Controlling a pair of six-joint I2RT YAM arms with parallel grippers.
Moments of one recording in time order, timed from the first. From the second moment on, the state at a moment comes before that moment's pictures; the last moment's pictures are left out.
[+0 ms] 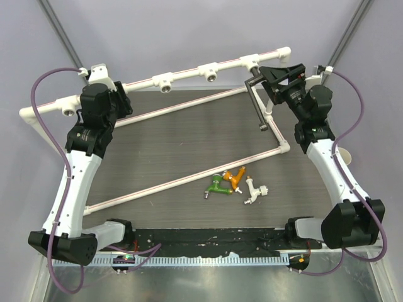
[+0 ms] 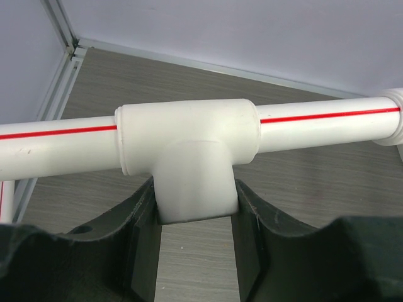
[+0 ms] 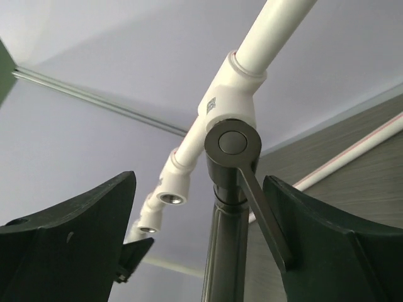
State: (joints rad) left arm -0.17 1.17 1.44 -0.57 -0.25 -0.24; right arm 0.08 1.30 1.11 0.37 -0.32 1.28
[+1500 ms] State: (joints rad) left arm -0.17 1.17 1.44 -0.57 -0.26 -0.24; right arm 0.74 1.65 1.94 -0.97 0.77 -0.04
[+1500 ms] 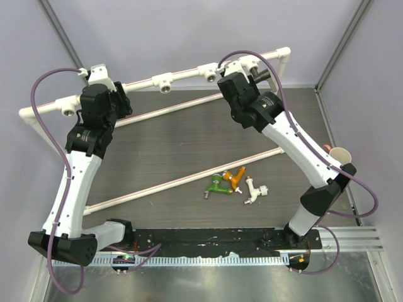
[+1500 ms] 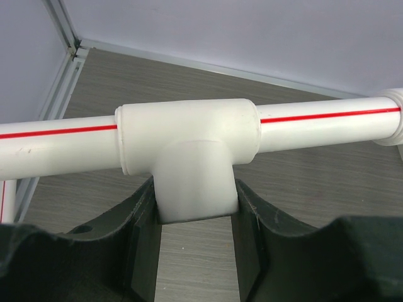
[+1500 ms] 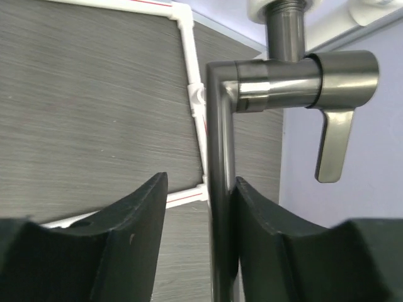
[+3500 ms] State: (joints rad) left arm -0.16 1.18 1.43 -0.53 -0.23 -0.24; right arm 0.06 1.31 1.75 -0.29 -0.33 0.62
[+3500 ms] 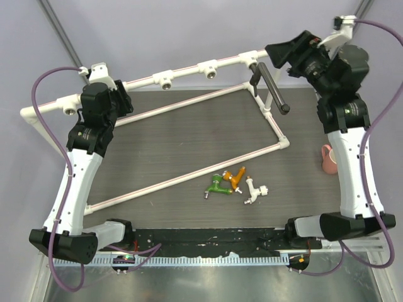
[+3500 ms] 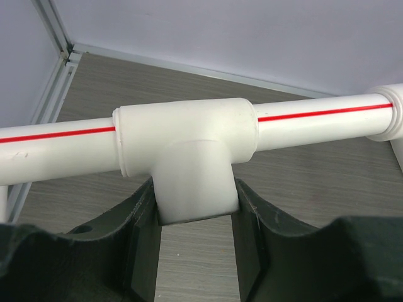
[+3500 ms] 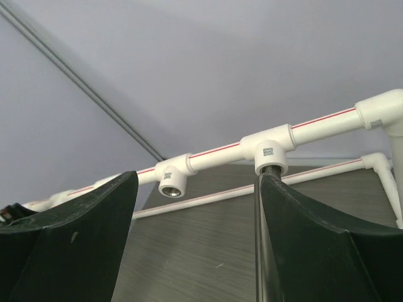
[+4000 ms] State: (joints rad) left arm -0.16 1.18 1.43 -0.53 -0.23 -0.24; right arm 0.15 1.62 1.90 -0.53 -0.16 0.39
